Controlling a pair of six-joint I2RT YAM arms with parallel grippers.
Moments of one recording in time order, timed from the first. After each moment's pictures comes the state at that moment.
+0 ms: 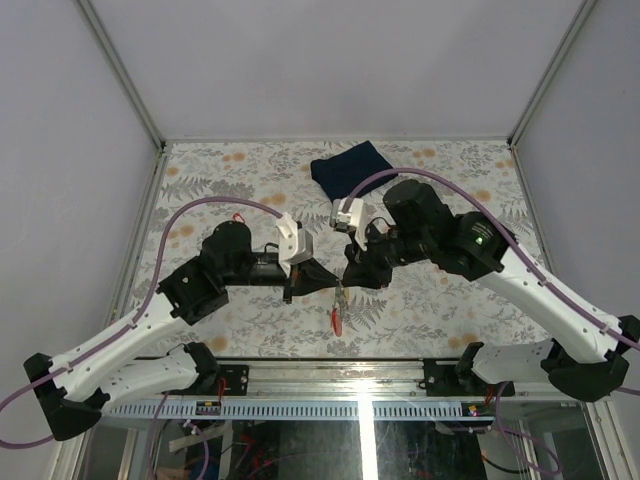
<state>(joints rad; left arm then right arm) -0.88 0.92 0.94 -0.19 0.66 0.05 0.93 1.26 1.53 -1.01 -0.49 -0.15</state>
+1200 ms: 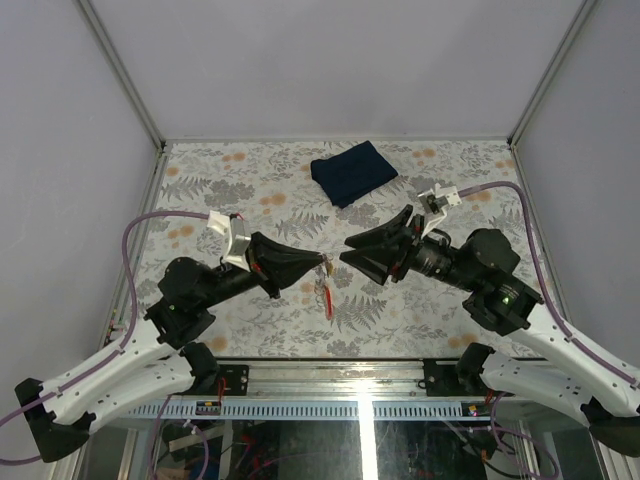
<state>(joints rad) -0.88 0.67 0.66 0.34 0.35 -0.32 0.89 0.80 0.91 0.07 -0.32 0.53</state>
